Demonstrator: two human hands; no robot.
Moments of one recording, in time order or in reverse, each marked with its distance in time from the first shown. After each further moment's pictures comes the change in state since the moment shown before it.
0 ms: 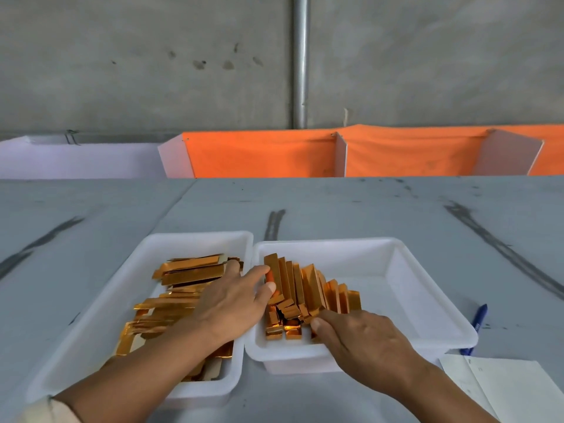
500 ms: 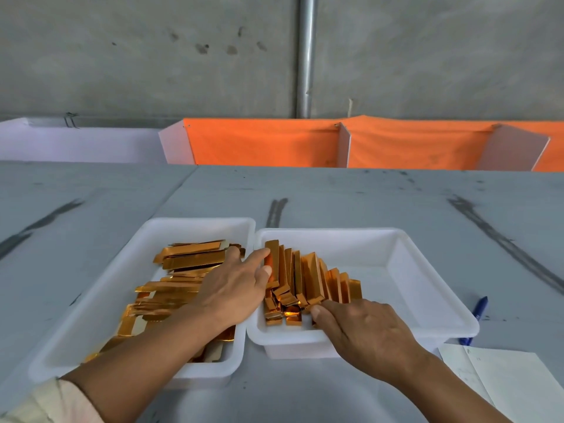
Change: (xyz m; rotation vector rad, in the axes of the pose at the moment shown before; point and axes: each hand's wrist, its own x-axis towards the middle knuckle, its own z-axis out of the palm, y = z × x) left_hand 0.002 -0.004 0.007 -0.054 0.019 -0.013; right_hand 0.001 0.000 0.007 -0.105 -0.006 -0.044
